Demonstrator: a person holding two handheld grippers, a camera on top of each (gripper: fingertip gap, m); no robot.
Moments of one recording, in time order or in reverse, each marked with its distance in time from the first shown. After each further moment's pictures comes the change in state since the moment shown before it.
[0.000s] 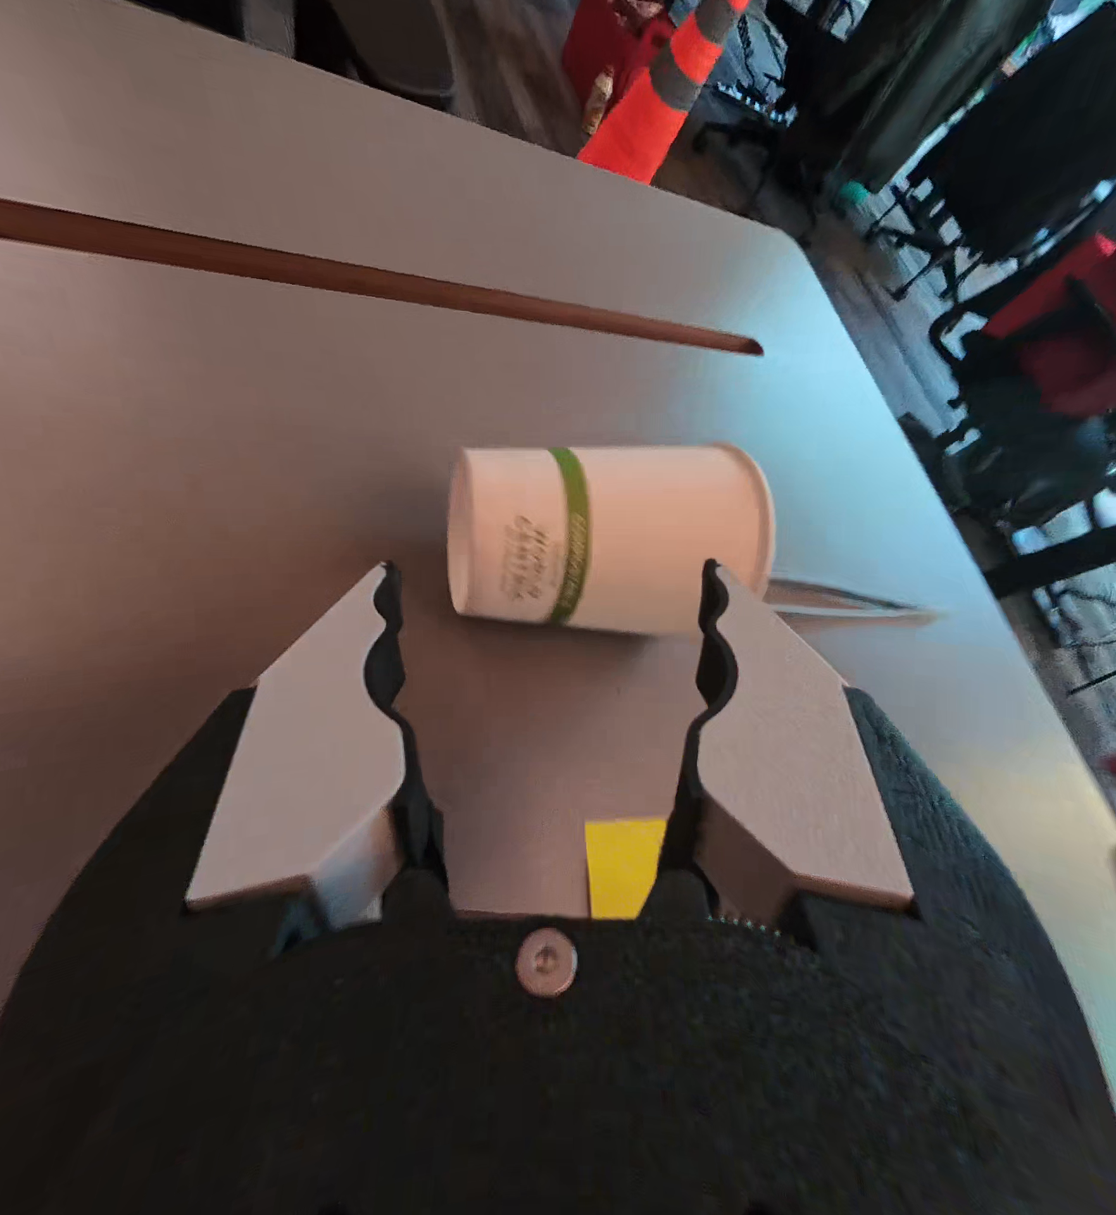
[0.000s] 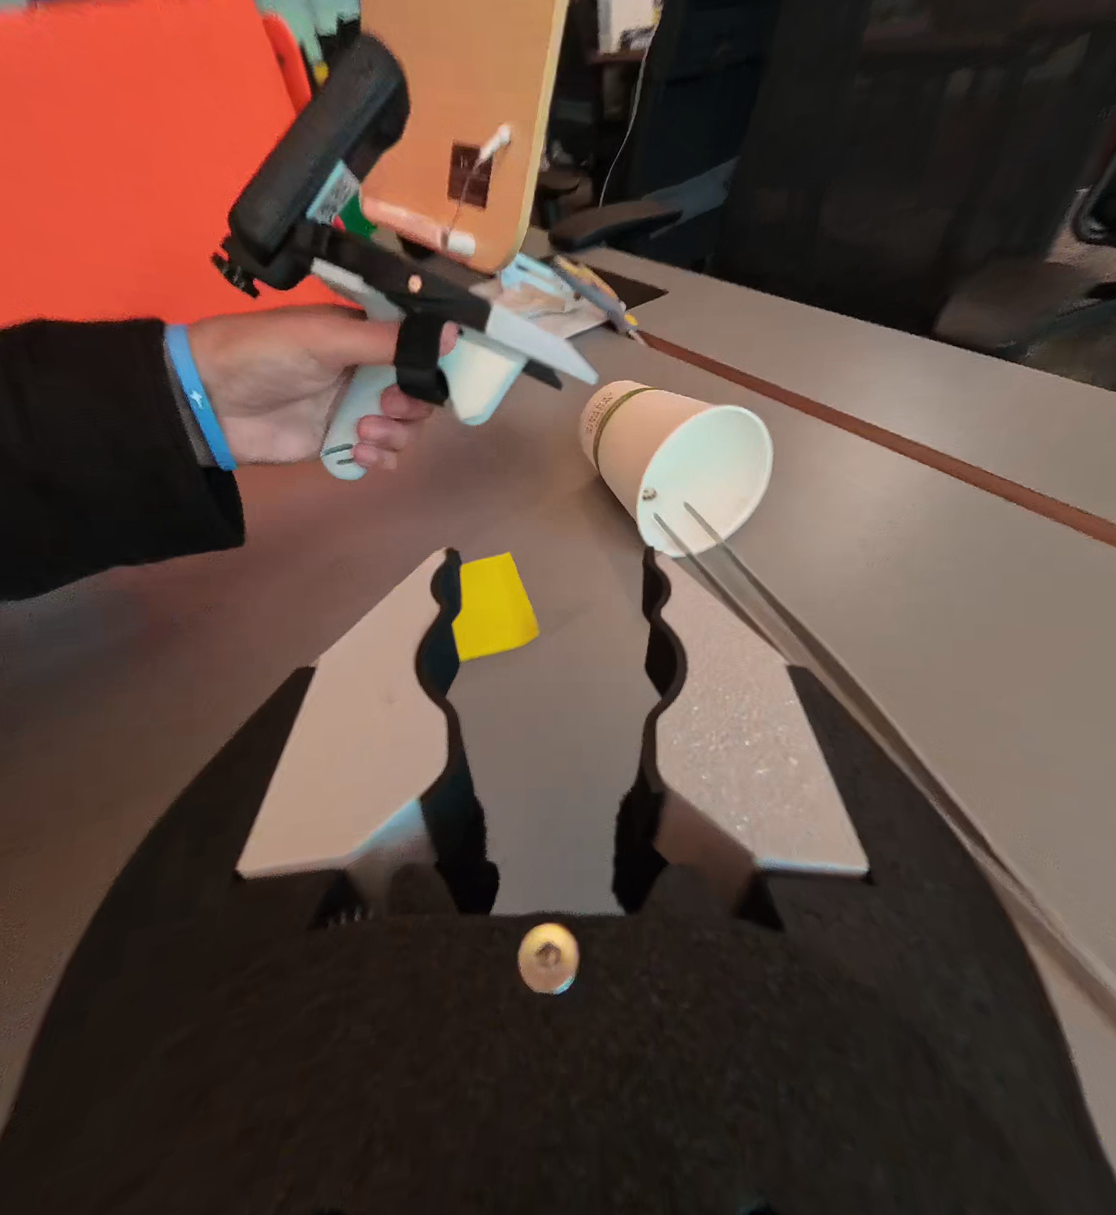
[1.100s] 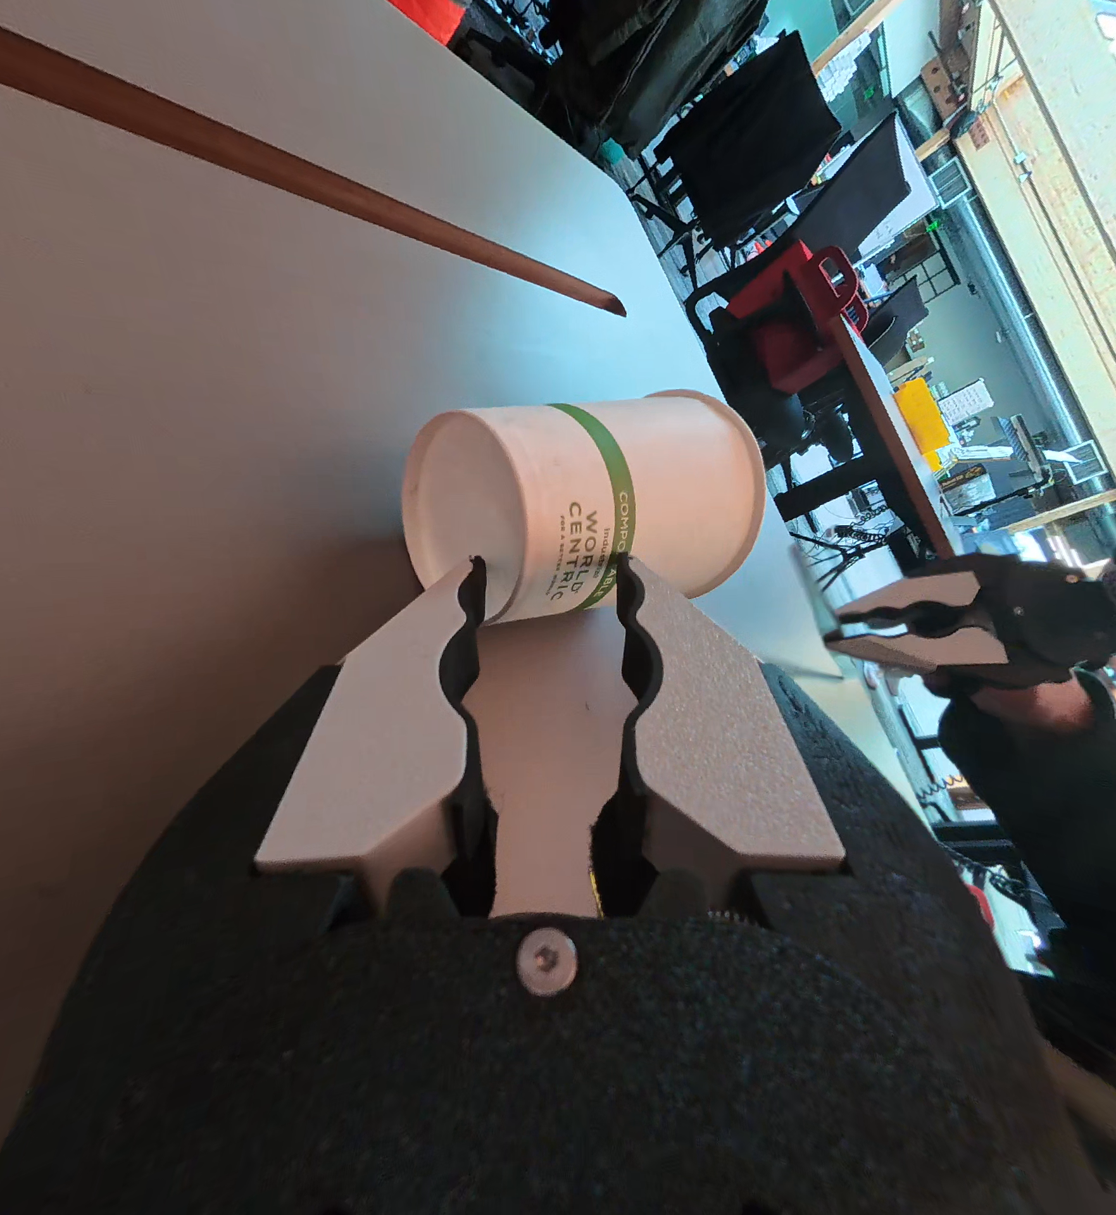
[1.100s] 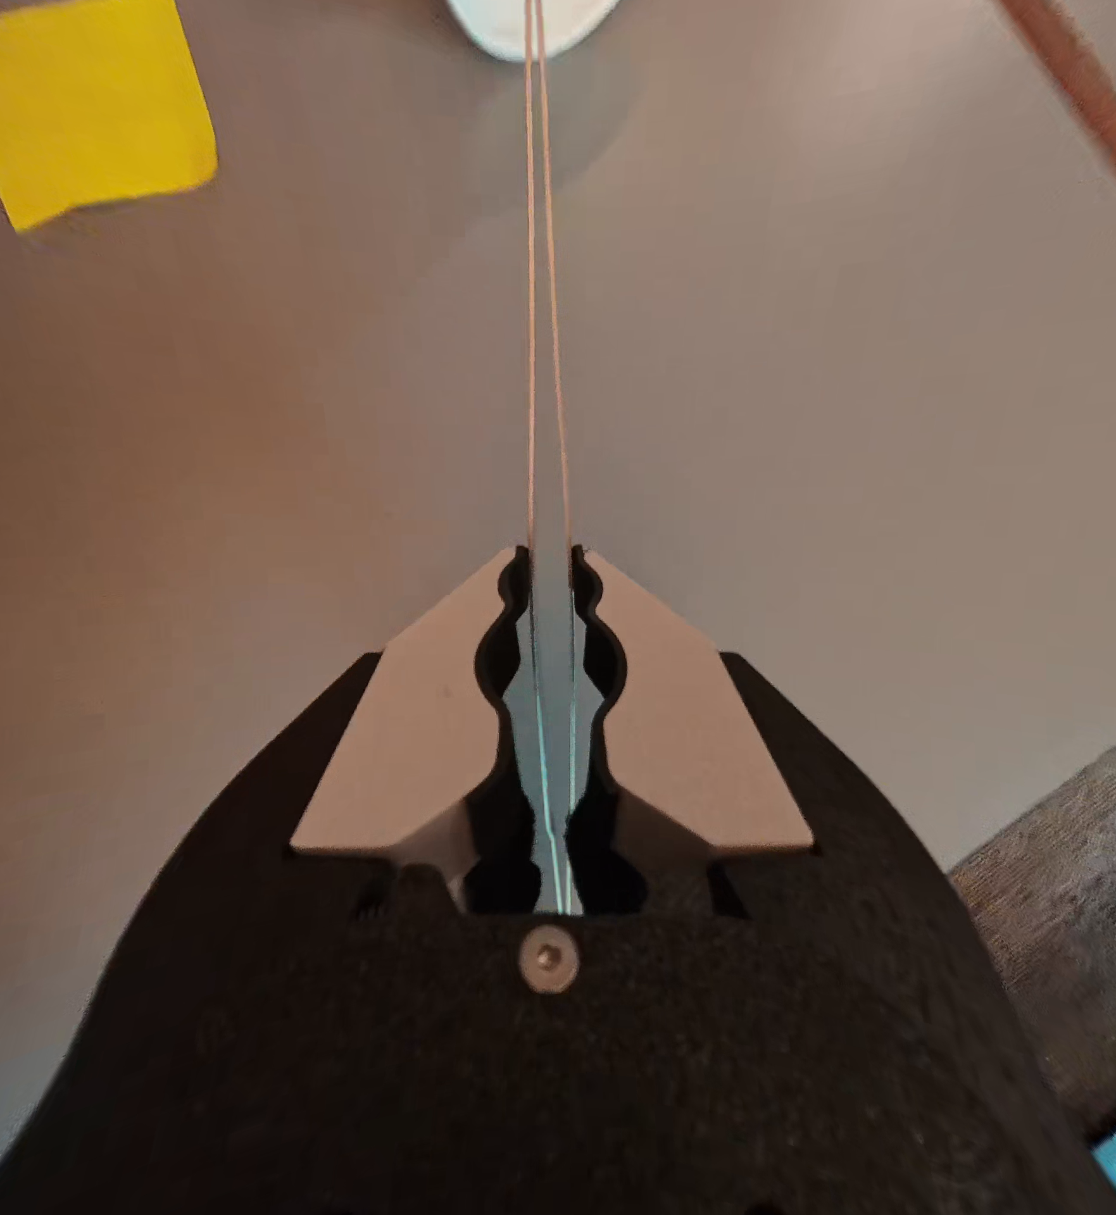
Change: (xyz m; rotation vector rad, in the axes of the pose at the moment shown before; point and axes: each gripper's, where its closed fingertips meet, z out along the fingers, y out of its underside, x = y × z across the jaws) left arm -0.001 0.020 0.037 -0.095 0.383 -0.150; right arm 0.107 0.102 -0.056 -0.672 0.081 -0.119
